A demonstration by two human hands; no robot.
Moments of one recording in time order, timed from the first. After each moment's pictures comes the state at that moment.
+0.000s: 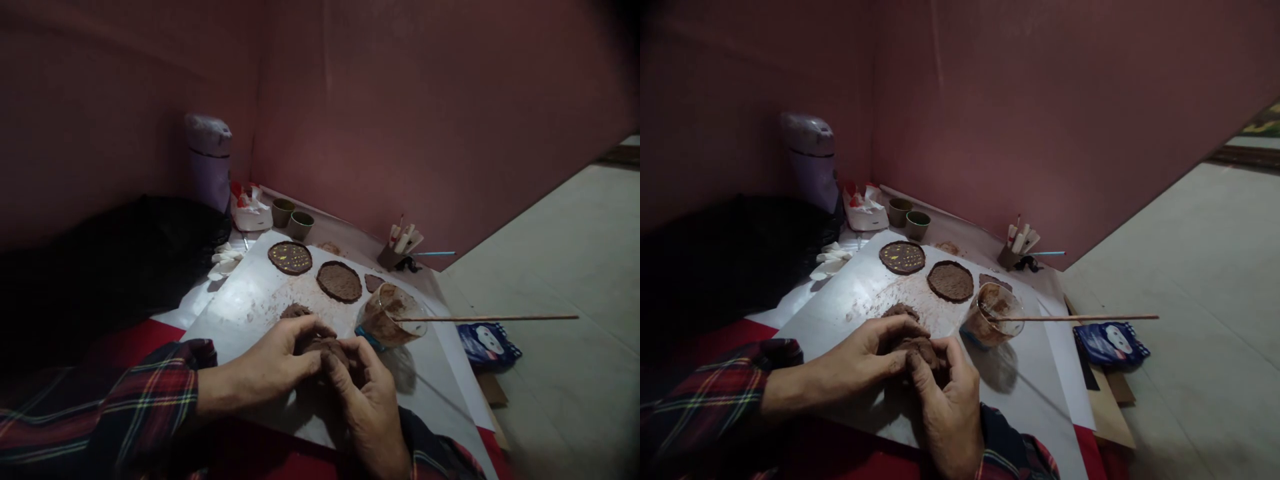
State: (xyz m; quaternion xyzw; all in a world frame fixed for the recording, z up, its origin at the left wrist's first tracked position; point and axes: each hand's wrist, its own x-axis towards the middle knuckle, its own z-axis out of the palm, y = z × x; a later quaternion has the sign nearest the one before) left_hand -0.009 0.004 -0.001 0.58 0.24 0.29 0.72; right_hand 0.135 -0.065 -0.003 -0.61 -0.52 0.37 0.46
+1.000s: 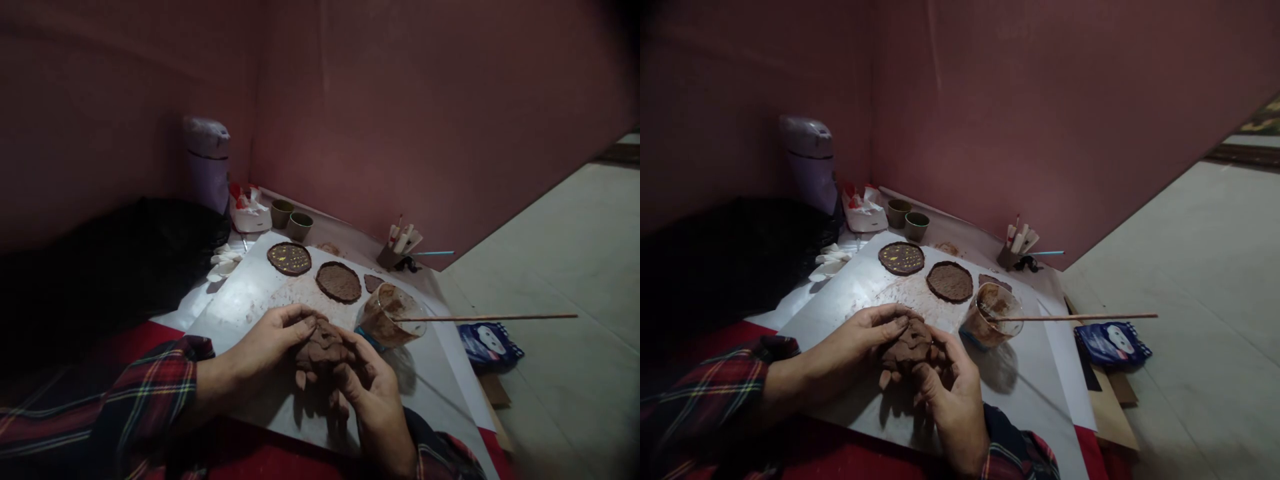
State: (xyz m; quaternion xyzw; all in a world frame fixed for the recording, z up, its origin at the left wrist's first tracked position) left_hand -0.008 0.007 0.002 0.40 0.28 0.33 0.81; right_hand 0.144 -0.064 -0.003 -0.51 -0.50 0.46 0.53
